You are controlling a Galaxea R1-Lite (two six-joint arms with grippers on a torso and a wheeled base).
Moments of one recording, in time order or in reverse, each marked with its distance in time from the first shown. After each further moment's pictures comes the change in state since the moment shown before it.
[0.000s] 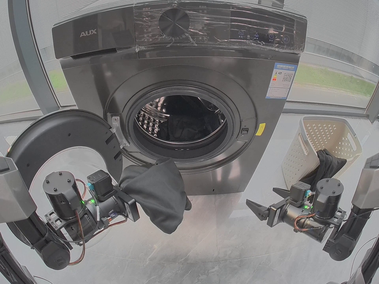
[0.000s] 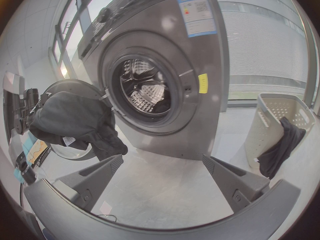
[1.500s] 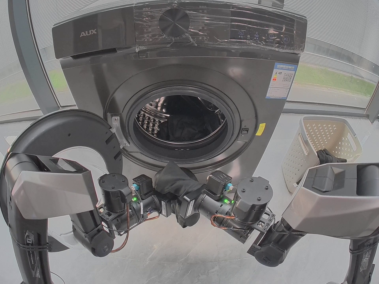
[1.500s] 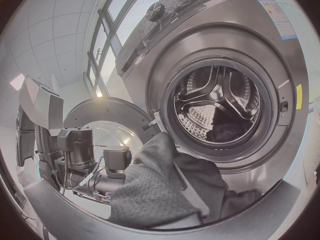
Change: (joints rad) left arm -0.020 0.393 -0.317 0.000 -0.031 0.004; right arm 0.319 0.293 -0.624 0.000 -0.035 0.054
